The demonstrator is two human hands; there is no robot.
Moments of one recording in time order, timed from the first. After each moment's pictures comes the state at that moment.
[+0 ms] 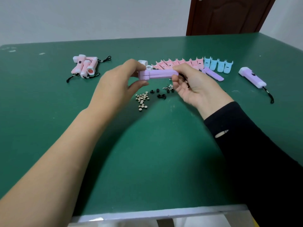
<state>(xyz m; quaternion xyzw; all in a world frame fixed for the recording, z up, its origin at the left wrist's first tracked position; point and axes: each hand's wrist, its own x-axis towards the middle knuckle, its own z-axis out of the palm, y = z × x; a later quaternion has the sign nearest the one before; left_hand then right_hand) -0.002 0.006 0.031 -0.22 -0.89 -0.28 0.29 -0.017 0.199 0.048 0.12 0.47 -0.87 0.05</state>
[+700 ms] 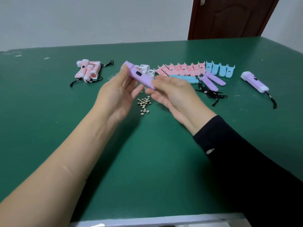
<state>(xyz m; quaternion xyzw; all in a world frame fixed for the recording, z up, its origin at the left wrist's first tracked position) -0.003 0.024 0.039 0.01 -0.47 -0.88 0.02 -0.004 0.163 0.034 0.01 0.55 -0.83 0.07</state>
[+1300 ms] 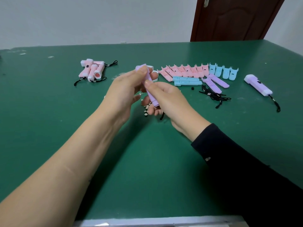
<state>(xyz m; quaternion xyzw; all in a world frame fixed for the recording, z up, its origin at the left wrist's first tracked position) 0.010 0.025 0.047 -0.03 -0.70 -0.71 0.01 0.009 0.147 0.031 -0.09 0.72 -0.68 0.05</state>
